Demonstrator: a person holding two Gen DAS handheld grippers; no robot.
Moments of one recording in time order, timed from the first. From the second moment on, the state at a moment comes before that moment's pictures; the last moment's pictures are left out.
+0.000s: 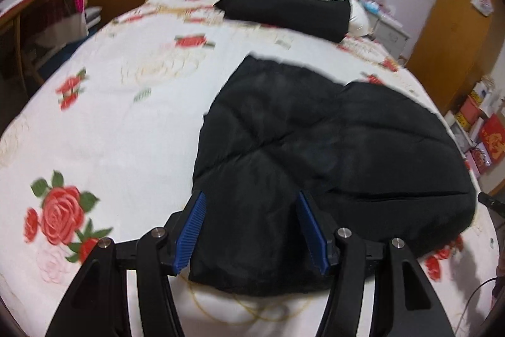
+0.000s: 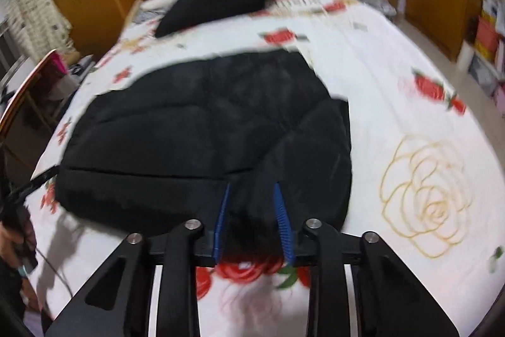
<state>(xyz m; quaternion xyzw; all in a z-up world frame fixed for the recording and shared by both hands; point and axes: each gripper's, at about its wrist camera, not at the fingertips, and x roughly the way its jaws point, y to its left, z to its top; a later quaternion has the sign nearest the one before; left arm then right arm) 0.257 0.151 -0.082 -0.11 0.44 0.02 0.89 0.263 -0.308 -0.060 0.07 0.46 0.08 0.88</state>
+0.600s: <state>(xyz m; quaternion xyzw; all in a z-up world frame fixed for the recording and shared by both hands) 0.276 0.190 -0.080 -0.16 0.41 0.05 0.90 0.280 -0.349 -0.059 0.11 0.42 0.06 0.90</state>
